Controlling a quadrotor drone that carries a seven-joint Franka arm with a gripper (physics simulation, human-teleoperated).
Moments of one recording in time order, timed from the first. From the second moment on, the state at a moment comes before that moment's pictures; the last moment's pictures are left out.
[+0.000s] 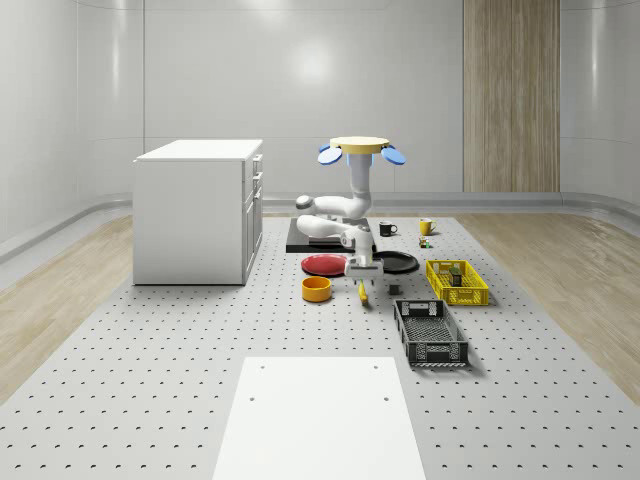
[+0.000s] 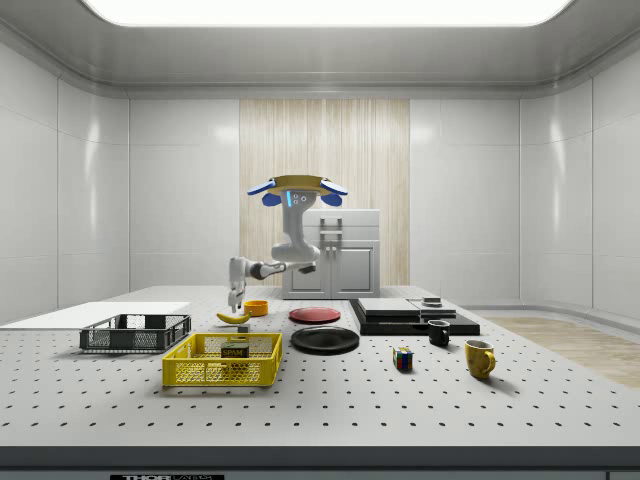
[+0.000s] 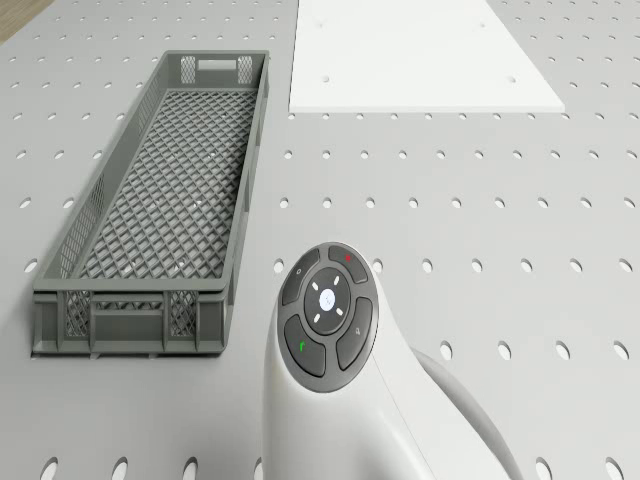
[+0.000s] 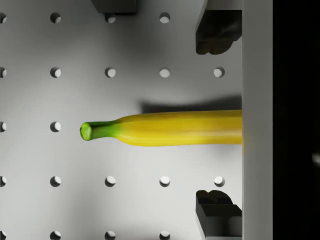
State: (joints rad) arm -1.17 -1.50 1.18 -2.82 -1.97 1.62 1.66
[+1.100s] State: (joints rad) arm -1.29 -1.43 1.10 -2.67 -2.05 1.65 1.66
